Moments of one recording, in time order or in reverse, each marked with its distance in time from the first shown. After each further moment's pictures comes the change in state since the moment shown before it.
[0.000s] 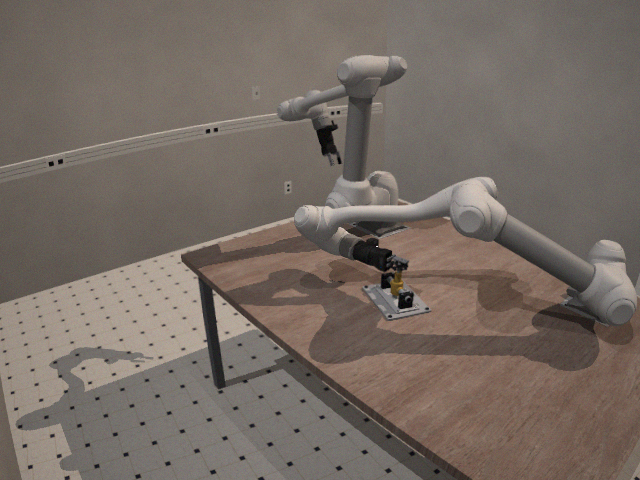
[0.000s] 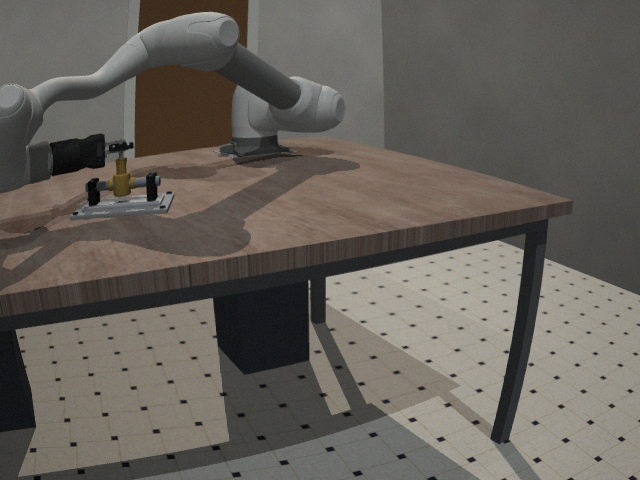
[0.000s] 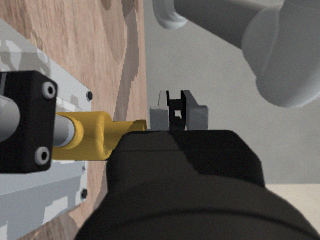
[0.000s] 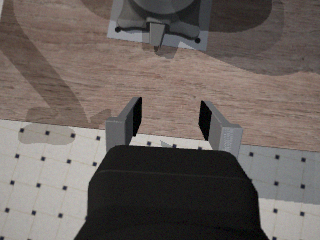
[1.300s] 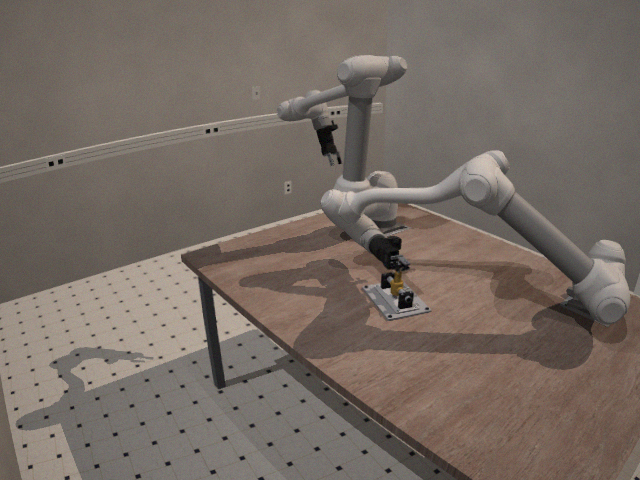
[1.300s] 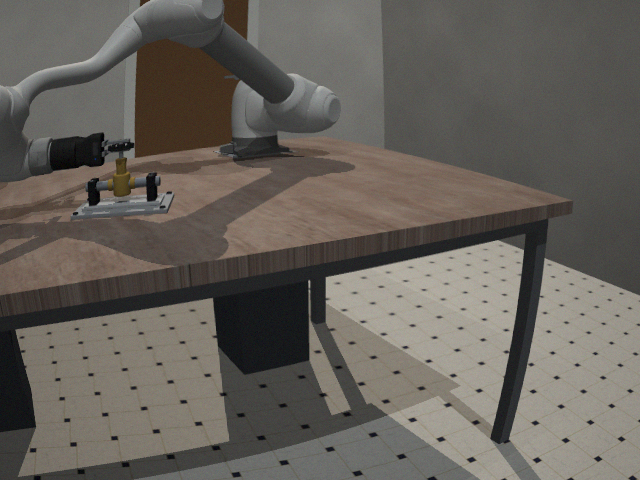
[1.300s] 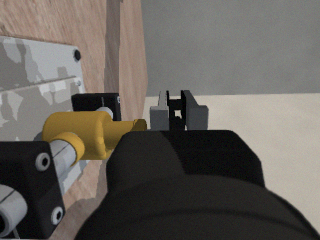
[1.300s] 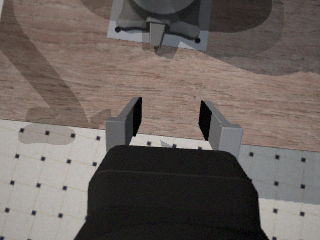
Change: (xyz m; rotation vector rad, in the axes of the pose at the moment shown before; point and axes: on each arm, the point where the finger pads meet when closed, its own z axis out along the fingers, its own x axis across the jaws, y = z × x) left arm 0.000 0.003 0.012 -0.489 0.001 -0.001; right arm 0.000 0.000 0.000 0.000 0.000 0.000
